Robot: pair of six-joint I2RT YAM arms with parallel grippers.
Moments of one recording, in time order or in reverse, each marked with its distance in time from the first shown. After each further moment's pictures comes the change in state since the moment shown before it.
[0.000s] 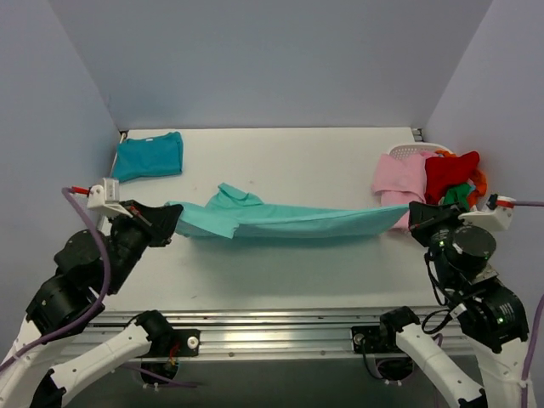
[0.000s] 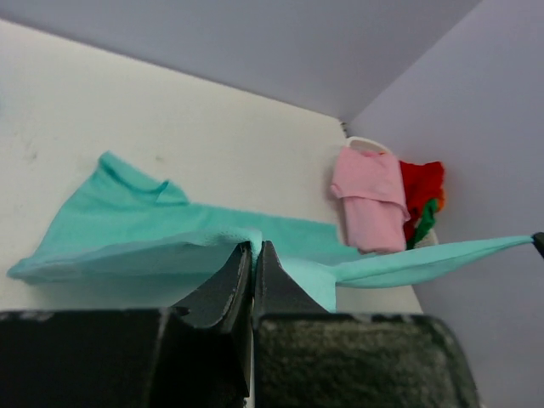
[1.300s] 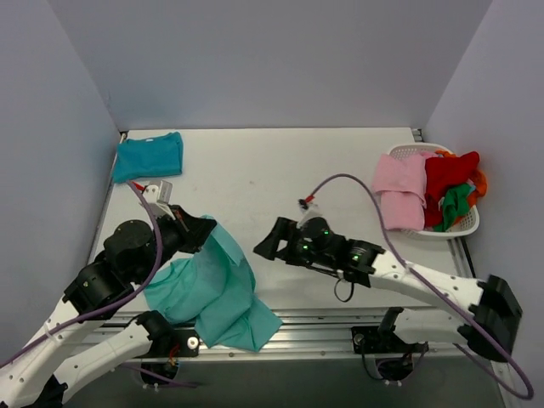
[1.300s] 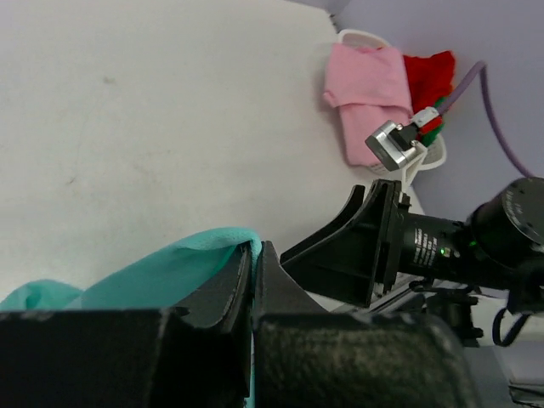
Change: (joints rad) left arm 0.000 0.064 -0.098 0.113 0.285 0.033; right arm 0.555 0.476 -0.391 0.595 -0.465 0.194
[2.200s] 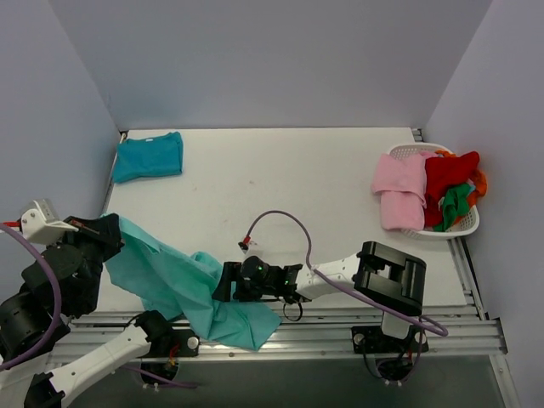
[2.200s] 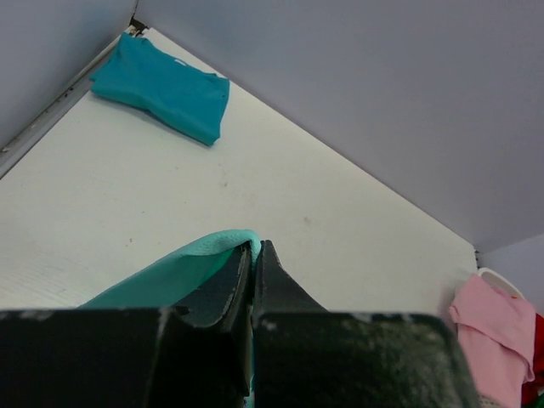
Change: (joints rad) left arm 0.000 -0.113 0.308 -0.425 -0.755 -0.113; right arm 0.353 0.730 0.100 0.507 0.023 0.079
